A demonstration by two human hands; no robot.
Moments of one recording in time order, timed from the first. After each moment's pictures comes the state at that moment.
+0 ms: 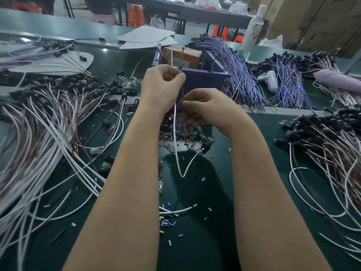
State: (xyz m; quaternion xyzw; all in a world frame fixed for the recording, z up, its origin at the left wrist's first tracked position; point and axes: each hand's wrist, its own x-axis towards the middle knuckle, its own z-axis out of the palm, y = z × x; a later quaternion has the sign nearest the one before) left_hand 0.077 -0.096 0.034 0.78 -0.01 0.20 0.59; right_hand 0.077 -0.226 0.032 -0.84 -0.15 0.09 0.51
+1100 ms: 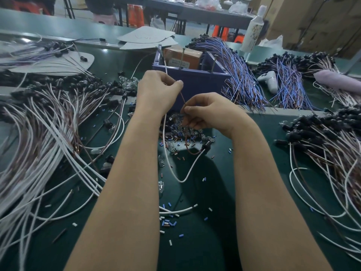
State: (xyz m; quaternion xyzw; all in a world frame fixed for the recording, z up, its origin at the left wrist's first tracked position) left_hand 0.078 -0.091 0.032 0.83 0.04 0.19 0.52; right_hand 0.077 -0.230 0.030 -0.85 -0.13 0.12 0.49
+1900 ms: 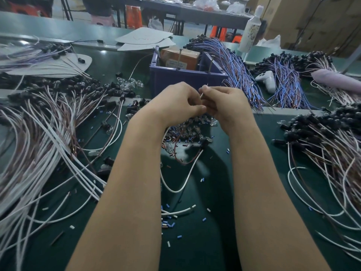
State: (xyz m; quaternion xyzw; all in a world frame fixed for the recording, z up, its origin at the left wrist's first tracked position) left_hand 0.067 -0.104 0.040 0.92 -0.19 0.03 0.35; right_hand 0.091 -0.241 0.023 -0.72 0.02 -0.05 0.69
